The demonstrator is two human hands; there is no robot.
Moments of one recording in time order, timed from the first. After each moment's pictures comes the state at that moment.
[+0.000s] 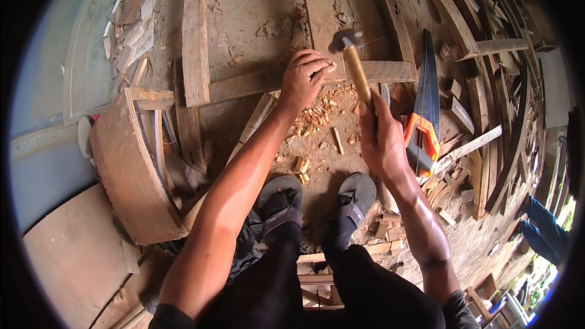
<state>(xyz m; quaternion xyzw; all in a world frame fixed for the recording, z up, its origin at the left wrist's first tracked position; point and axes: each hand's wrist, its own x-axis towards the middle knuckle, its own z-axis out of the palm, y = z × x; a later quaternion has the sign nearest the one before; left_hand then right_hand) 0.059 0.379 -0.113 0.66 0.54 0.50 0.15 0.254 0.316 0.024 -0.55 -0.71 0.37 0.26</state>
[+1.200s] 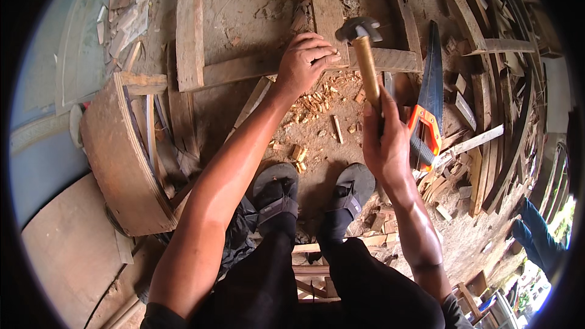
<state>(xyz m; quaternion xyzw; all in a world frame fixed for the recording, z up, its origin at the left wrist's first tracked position) 0.052 0.376 -0.114 0.69 0.54 0.46 0.14 0.260 0.302 0.020 -0.55 -0.71 0.36 0.25</state>
